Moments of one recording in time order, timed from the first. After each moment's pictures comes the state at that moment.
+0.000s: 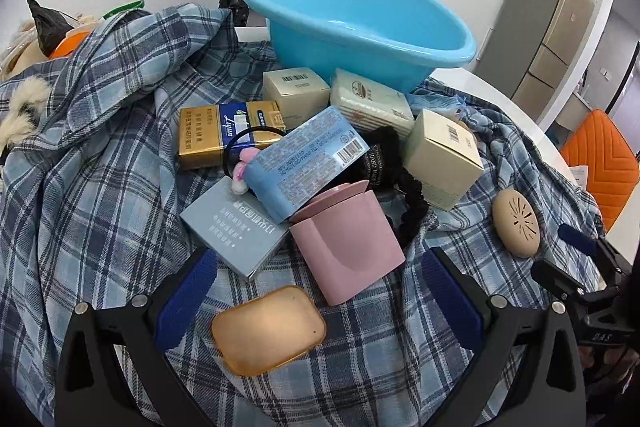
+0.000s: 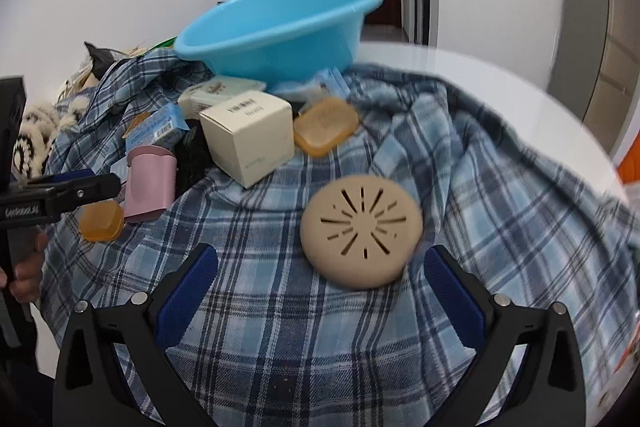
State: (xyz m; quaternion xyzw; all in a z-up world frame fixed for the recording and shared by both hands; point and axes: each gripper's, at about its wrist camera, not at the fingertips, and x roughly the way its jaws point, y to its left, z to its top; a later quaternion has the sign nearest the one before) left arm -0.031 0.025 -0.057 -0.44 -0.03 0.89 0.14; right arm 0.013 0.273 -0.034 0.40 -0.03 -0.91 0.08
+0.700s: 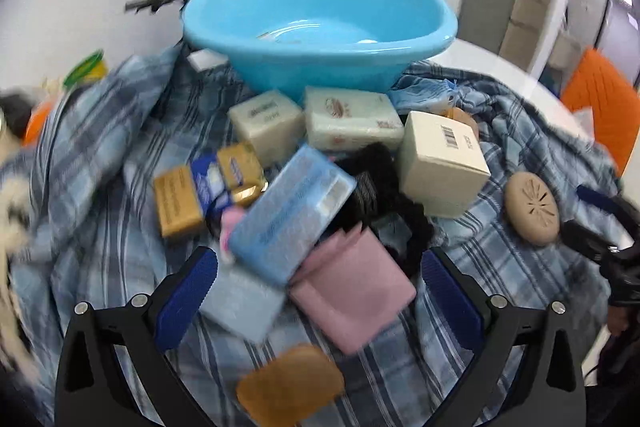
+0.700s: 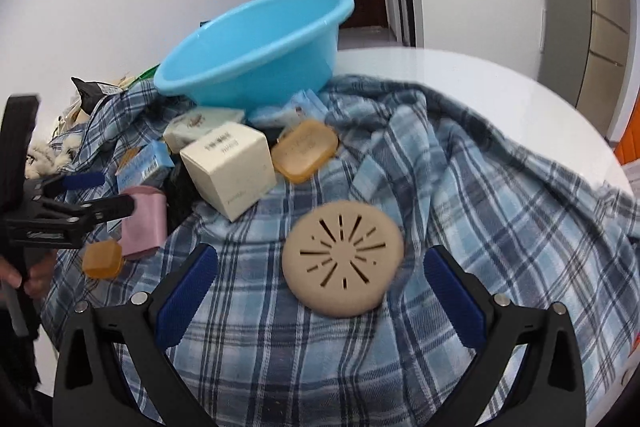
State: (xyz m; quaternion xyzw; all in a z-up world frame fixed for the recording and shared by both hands) left arm -0.074 0.062 -0.045 -0.44 0.11 0.87 0.18; right arm 0.003 0.288 -0.021 0.38 -0.07 -0.92 0.06
